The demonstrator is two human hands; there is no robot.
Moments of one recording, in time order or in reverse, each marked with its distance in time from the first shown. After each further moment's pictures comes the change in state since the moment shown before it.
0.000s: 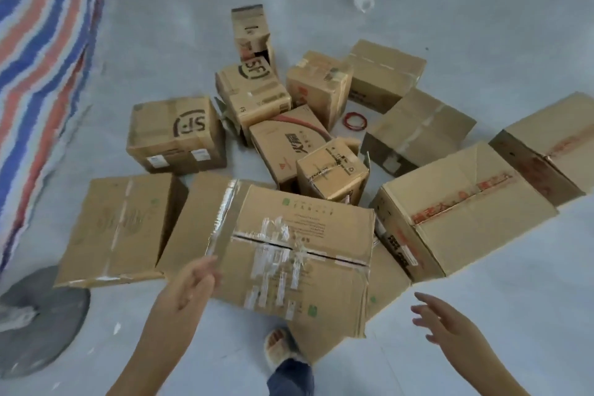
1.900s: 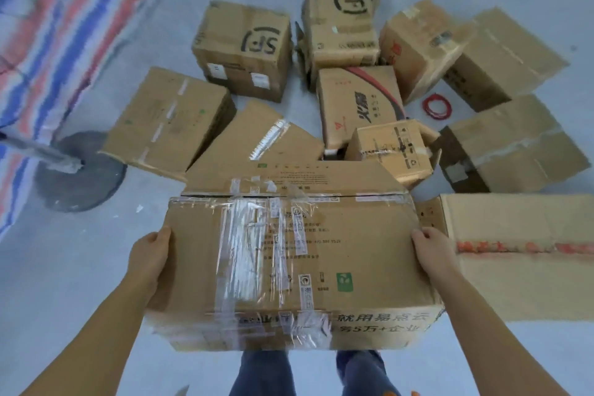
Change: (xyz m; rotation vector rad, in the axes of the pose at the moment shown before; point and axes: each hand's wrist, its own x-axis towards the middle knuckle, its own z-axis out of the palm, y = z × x) left_hand 0.034 -0.148 -0.010 -0.028 0.574 -0.729; right_hand 0.179 -0.098 0.045 -0.423 -0.034 -0.148
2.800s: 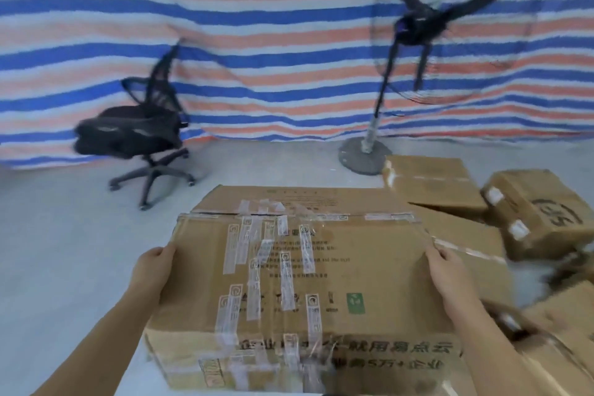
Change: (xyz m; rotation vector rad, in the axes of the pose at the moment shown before) left_hand -0.580 -0.376 0.015 -0.782 0.940 -0.493; right_hand -0.266 0.027 -0.016 -0.331 -0.629 -0.972
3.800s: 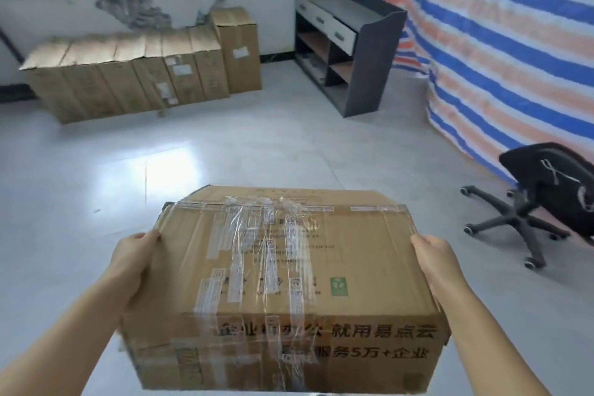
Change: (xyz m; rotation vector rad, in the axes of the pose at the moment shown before) left_hand -0.245 -0.384 -0.458 -0.489 1.152 -0.791; right_hand -0.459 -0.208 0.496 -0.424 -1.192 -0.841
